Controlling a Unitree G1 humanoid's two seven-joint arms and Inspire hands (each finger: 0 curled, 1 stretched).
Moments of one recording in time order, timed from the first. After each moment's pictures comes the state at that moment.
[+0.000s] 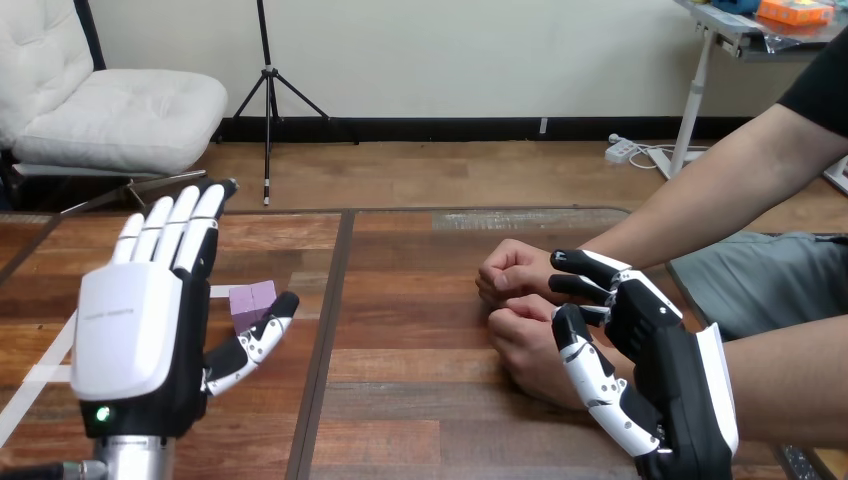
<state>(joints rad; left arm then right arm) 0.16 0.32 0.01 0.04 0.92 -0.30 0.58 0.33 -0.04 0.09 -0.01 -0.15 -0.65 -0.10</state>
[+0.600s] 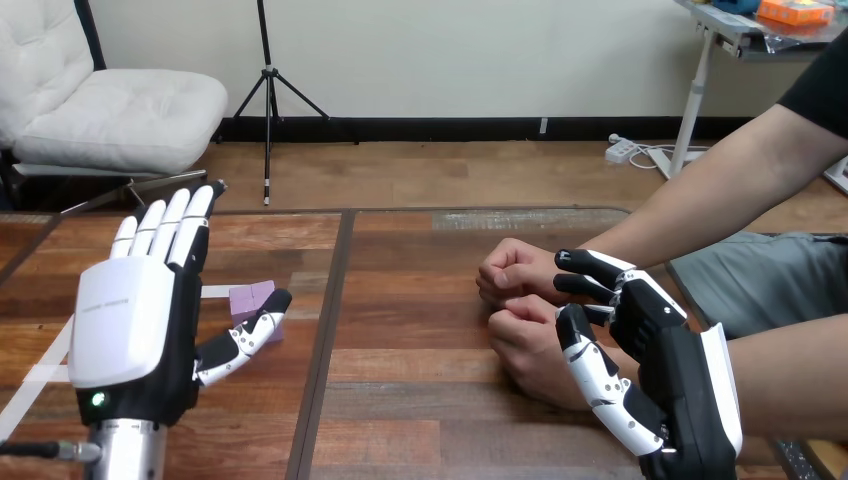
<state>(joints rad) 0.09 0.36 0.00 0.13 0.86 -0.29 0.54 0.33 -0.04 0.08 -0.01 -0.15 -0.65 -0.09</state>
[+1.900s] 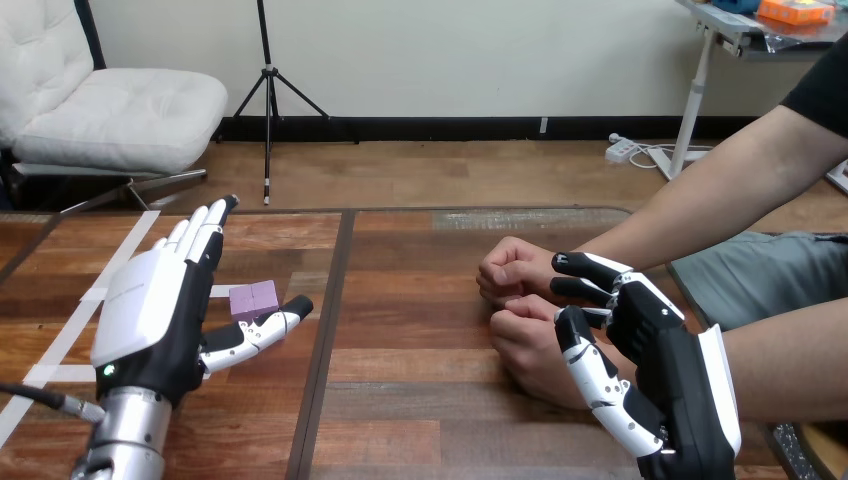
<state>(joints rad) -0.03 0.41 -0.02 0.29 0.63 -0.29 0.29 0.33 -0.05 0.07 0.00 -0.14 -0.65 -0.07</state>
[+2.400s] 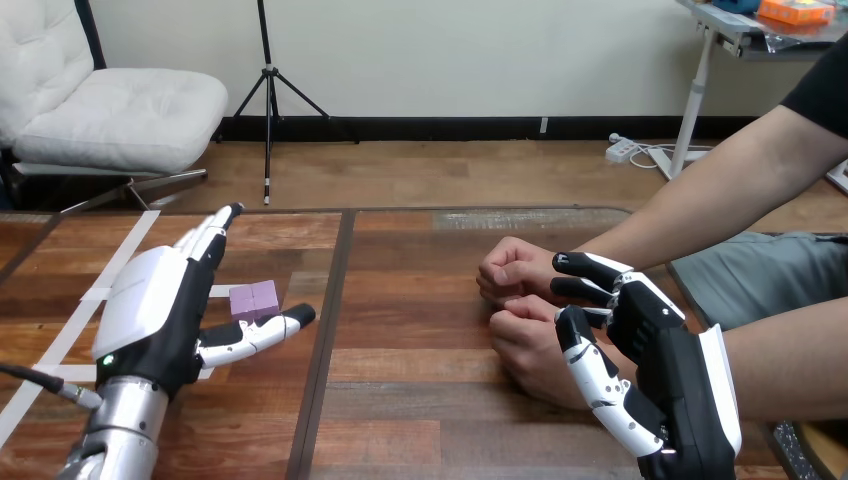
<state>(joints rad) -0.08 0.44 -0.03 0.35 0.58 -0.30 0.20 0.33 -0.05 0.07 0.00 -0.14 -0.65 -0.07</state>
